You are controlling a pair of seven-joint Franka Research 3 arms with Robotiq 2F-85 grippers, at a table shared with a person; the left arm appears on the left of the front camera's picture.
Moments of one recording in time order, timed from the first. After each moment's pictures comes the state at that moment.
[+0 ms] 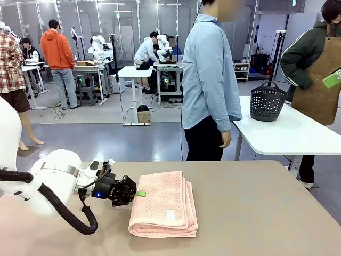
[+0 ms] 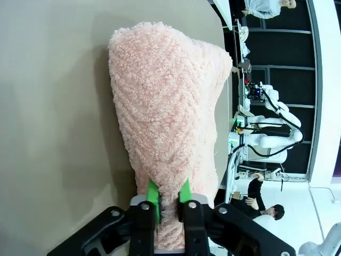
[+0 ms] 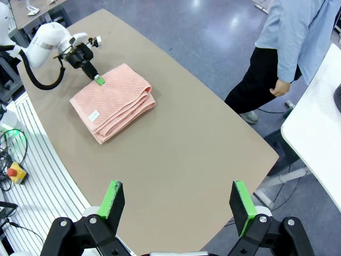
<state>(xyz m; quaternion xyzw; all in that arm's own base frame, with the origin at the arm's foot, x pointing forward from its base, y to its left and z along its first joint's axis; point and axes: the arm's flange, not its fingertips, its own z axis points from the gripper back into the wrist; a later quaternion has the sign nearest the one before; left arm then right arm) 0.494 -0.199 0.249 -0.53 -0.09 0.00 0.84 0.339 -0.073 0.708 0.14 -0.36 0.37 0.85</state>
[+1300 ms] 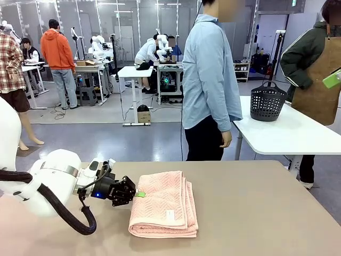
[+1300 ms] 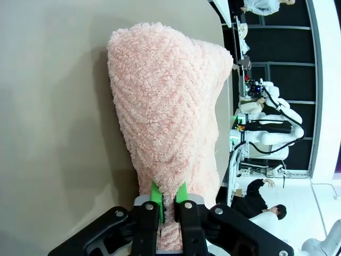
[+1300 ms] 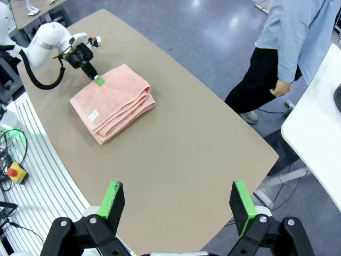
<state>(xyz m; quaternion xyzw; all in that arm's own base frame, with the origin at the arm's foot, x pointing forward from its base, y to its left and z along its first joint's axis) 0.494 -0.197 0.250 -0.53 -0.09 -0.01 0.84 0.339 -0.073 0.708 0.14 -0.36 0.37 0.85</state>
